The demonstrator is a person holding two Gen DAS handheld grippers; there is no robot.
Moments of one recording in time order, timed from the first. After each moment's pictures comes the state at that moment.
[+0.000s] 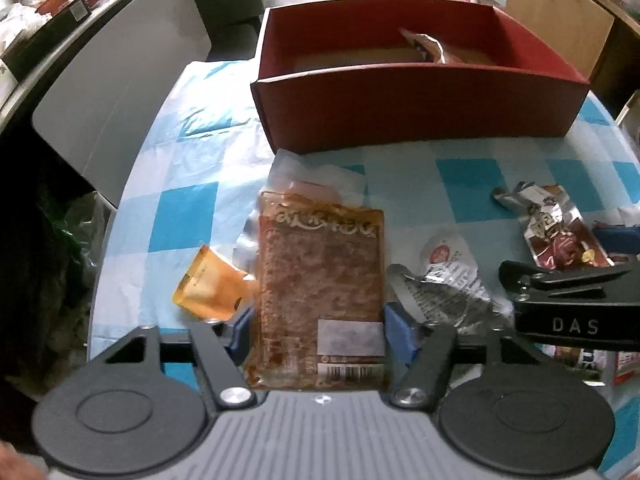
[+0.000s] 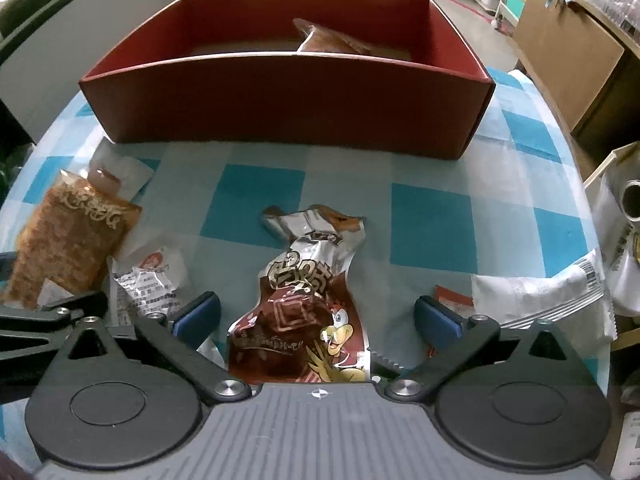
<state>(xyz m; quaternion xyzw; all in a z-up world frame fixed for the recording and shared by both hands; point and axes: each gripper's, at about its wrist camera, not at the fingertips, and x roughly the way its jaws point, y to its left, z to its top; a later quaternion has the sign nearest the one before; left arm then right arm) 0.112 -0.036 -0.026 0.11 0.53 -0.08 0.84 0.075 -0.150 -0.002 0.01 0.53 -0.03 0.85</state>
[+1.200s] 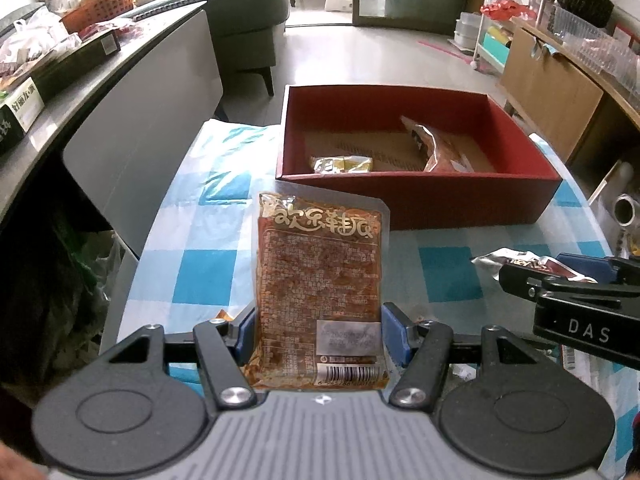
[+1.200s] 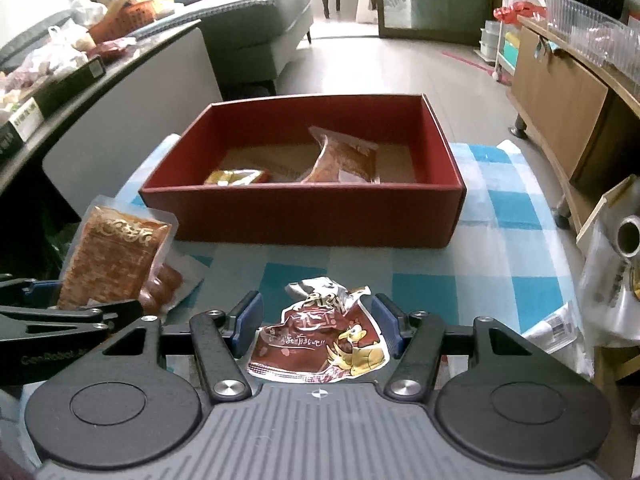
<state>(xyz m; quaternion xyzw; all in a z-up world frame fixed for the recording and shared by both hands) 0.112 -0.025 0.026 0.05 0.47 -0.09 0.88 0.064 -0.158 0.061 0.06 0.43 -0.01 0.90</state>
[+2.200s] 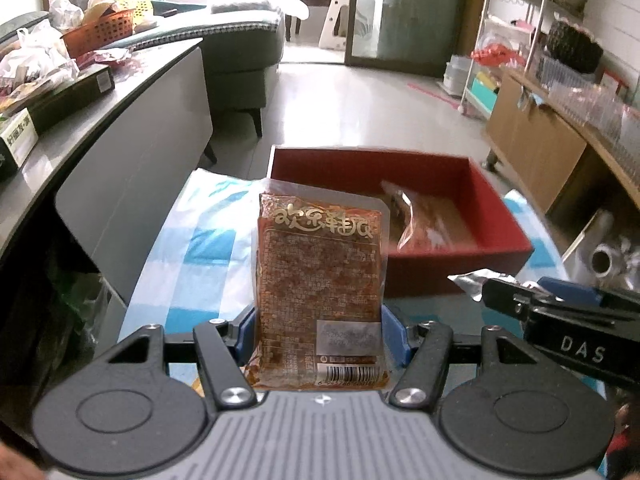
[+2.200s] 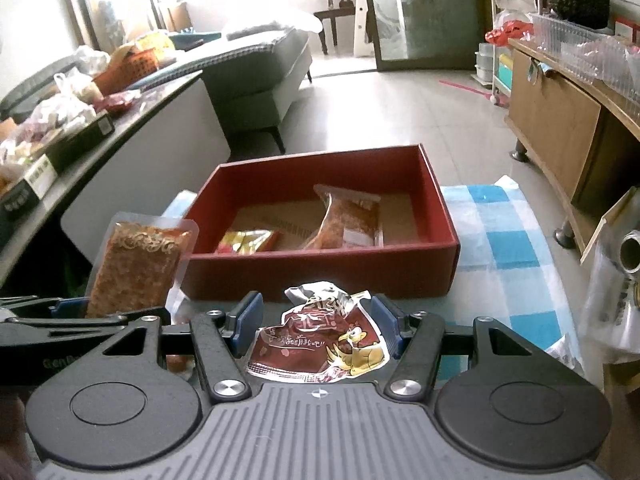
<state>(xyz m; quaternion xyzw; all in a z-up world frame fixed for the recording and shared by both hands) 0.129 -0.031 0.060 0.01 0.42 -0.11 0.90 0.069 -0.170 0.092 0.10 0.37 -0.01 0.92</state>
